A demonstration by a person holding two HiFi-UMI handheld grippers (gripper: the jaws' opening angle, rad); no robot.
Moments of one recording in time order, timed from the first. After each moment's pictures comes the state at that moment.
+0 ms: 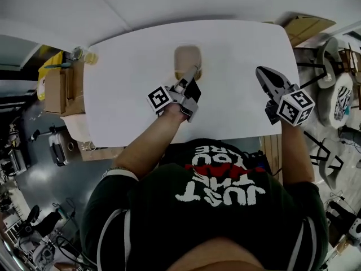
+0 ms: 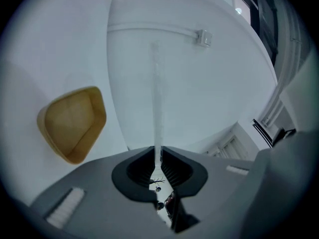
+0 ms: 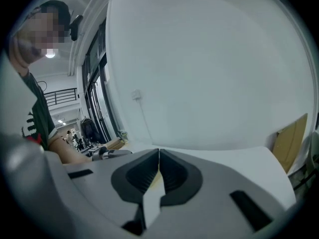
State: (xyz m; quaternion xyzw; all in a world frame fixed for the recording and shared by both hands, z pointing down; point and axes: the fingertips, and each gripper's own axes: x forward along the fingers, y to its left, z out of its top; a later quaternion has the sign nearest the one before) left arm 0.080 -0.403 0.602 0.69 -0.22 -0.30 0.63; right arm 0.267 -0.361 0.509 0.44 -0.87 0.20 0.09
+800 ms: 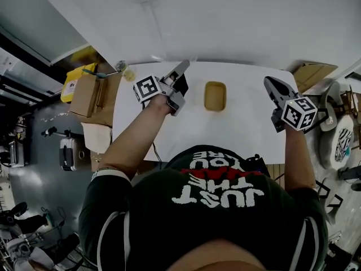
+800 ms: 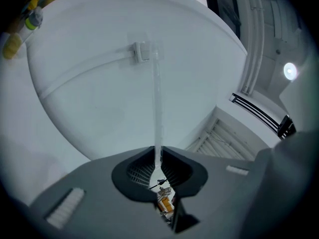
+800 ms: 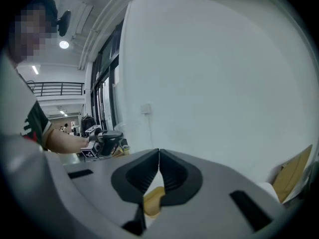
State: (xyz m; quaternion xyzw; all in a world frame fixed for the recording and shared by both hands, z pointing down) left arm -0.067 -0.465 0.419 0.81 -0.23 -0.26 0.48; right arm 0.191 -0.398 0.395 0.44 -0.89 0.12 0.08
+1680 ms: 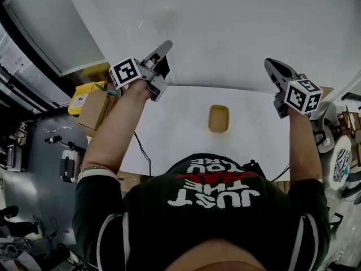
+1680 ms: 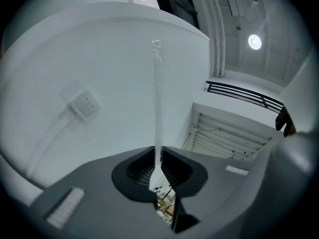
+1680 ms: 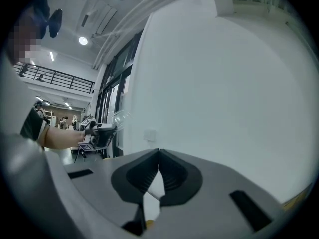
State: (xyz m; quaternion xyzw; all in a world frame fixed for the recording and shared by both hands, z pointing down) left arm -0.153 -0.495 0.233 0.89 -0.25 -0.25 0.29; right arm 0.142 -0.447 0.239 0.44 -0.90 0.00 0.06
